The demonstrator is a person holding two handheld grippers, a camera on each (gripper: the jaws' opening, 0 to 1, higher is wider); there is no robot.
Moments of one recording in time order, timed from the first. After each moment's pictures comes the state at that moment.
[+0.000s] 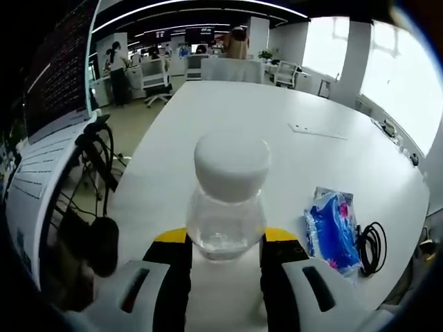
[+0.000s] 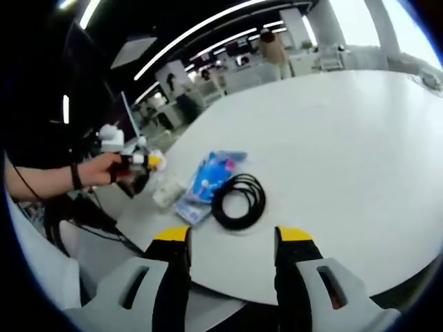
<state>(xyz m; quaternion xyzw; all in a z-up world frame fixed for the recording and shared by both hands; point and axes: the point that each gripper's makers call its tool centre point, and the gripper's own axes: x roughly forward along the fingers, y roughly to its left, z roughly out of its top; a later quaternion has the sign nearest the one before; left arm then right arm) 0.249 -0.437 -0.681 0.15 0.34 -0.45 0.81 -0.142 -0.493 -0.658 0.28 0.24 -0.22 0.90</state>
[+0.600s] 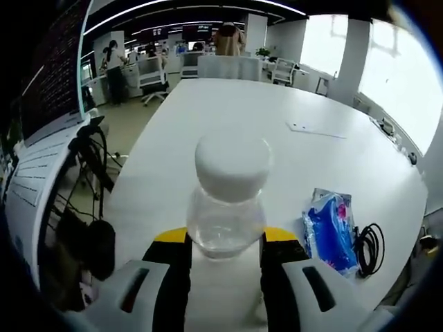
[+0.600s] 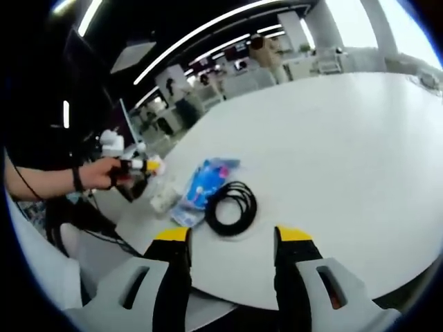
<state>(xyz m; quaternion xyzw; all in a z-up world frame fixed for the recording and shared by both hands) 0.246 -0.440 -0.680 0.15 0.35 -0.46 0.80 -0.154 -0.510 -0.652 0.28 0.23 -0.23 0.91</state>
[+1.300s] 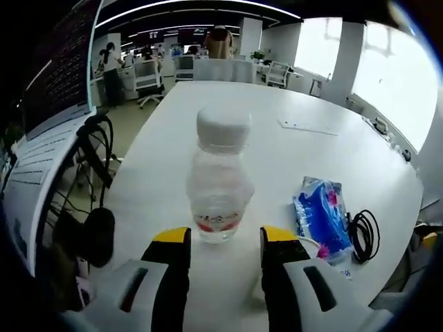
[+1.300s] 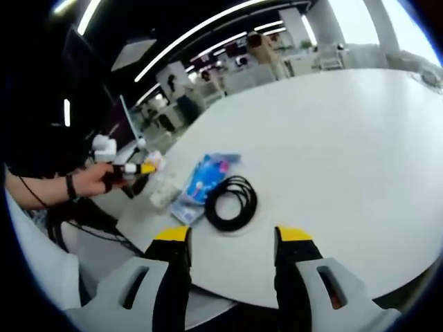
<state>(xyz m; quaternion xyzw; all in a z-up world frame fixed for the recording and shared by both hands) 0.223 -0.415 -0.686 0.14 0.34 -0.48 0.80 -0.153 -0.506 -0.660 0.29 0.23 -0.22 0.90</state>
